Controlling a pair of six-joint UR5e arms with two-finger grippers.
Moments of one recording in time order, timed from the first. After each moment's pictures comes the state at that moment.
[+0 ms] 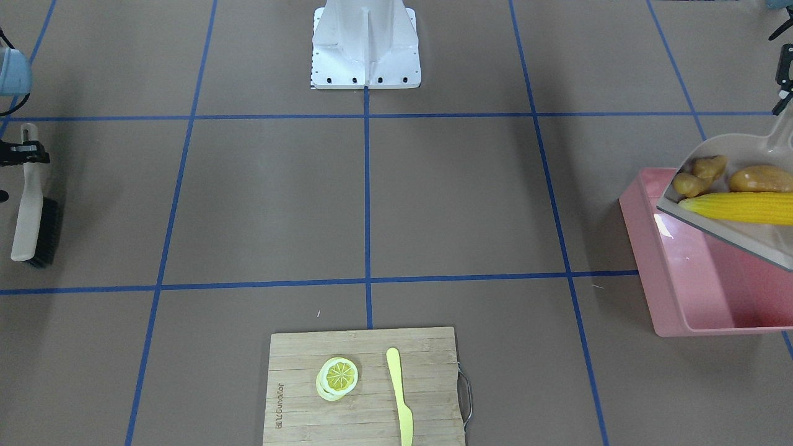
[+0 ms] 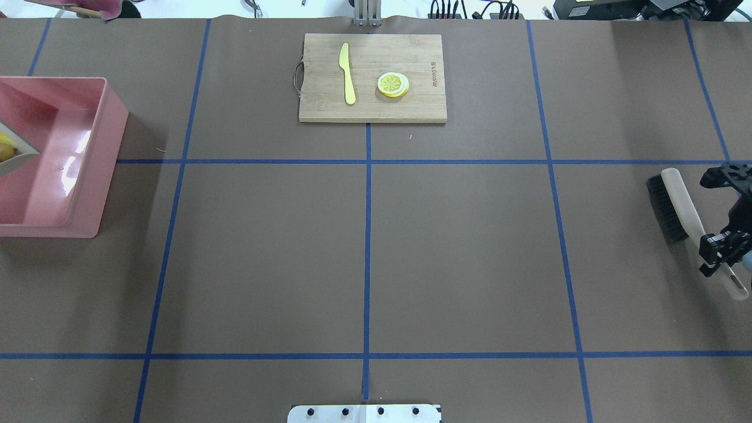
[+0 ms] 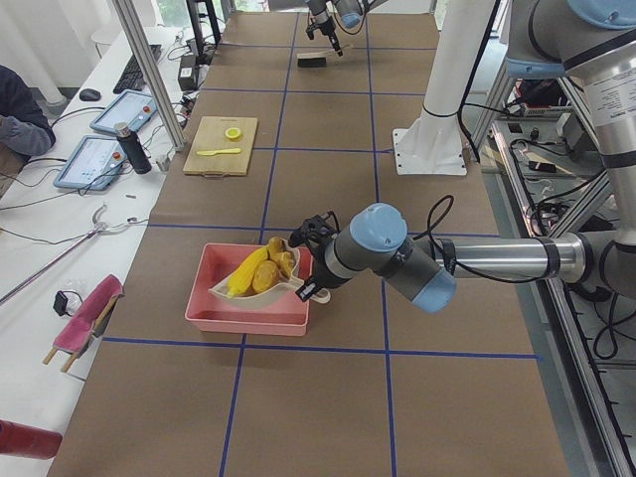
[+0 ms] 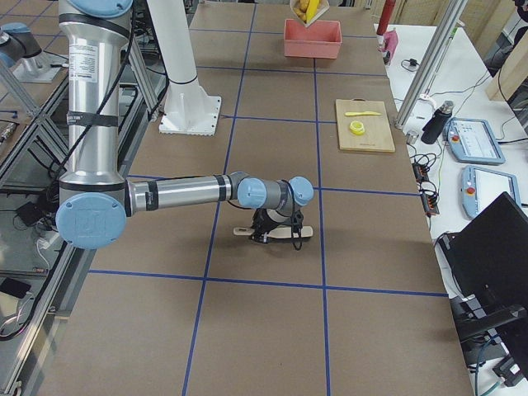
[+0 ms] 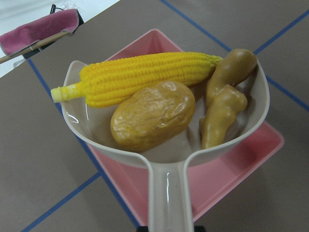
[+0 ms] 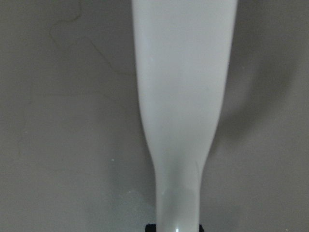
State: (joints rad) left arm -1.61 -1.19 -1.92 -2.17 -2.36 0.32; right arm 1.06 -1.63 1.69 -1.76 2.45 0.12
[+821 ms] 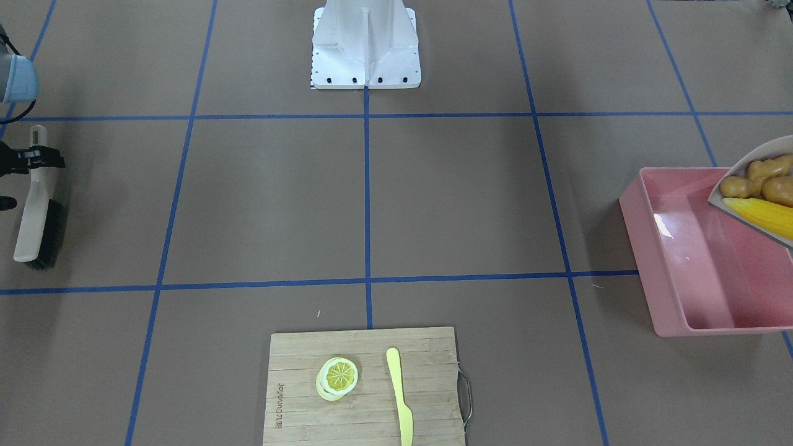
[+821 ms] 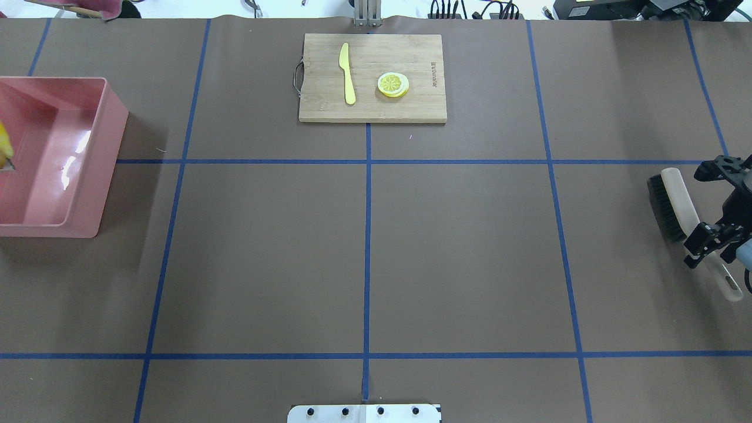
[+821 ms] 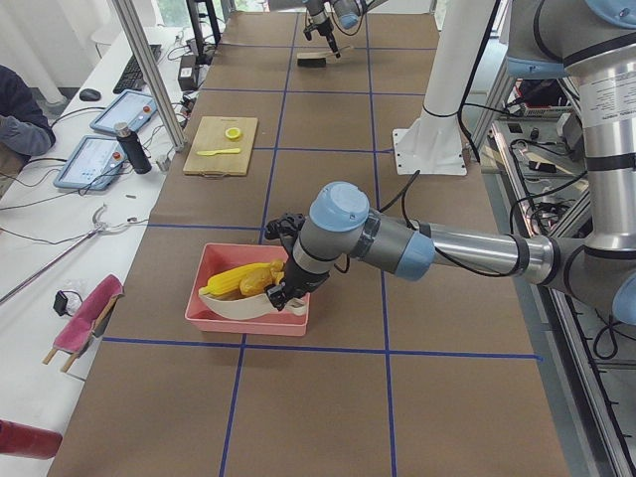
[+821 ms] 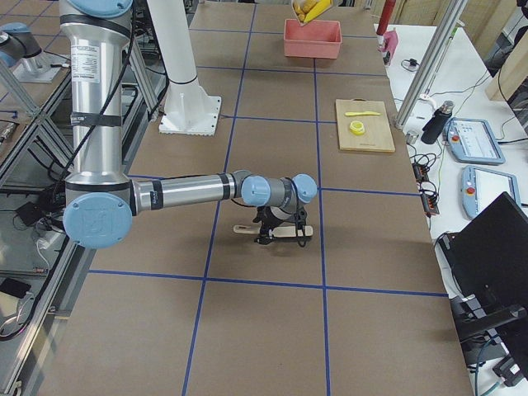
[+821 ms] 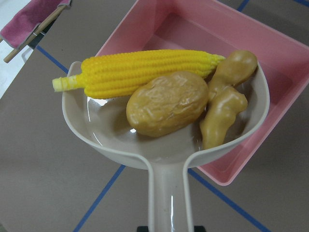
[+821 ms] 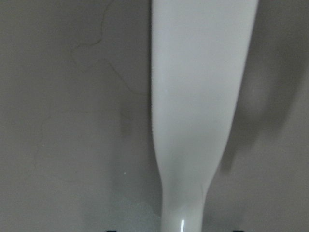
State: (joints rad) left arm -1.65 -1.36 -1.95 -1.79 -2.25 0.83; right arm 1.07 -1.61 1.68 -1.76 2.45 0.11
